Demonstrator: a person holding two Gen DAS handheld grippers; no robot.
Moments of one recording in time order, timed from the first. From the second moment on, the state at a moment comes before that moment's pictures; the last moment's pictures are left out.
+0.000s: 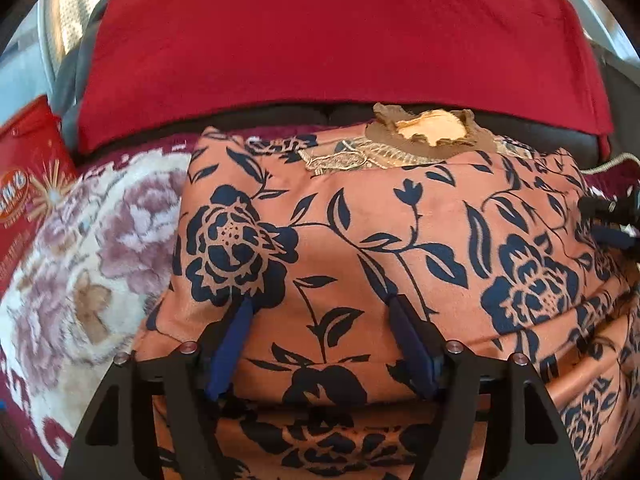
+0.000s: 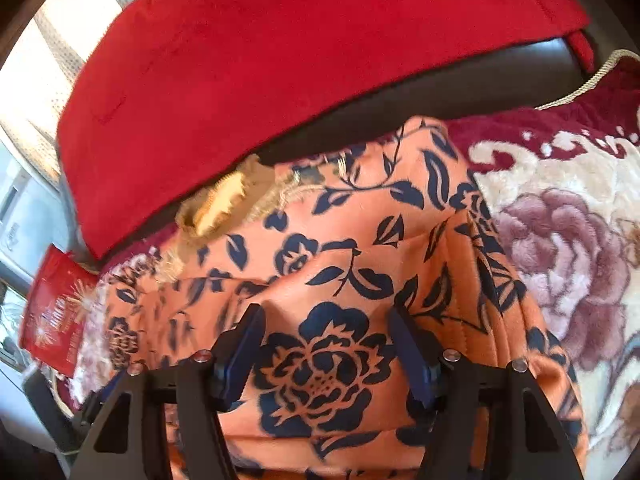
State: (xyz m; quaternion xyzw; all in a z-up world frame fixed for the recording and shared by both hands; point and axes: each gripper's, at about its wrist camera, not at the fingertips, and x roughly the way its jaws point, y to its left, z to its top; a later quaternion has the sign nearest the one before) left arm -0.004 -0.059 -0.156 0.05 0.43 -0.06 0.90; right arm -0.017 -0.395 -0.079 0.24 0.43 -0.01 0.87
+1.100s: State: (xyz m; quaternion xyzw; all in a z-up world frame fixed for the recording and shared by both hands) left arm -0.218 0.079 -0.156 -0.10 0.53 -0.03 0.84; right arm -0.298 -0.480 -0.086 0.31 0.46 0.02 0.83
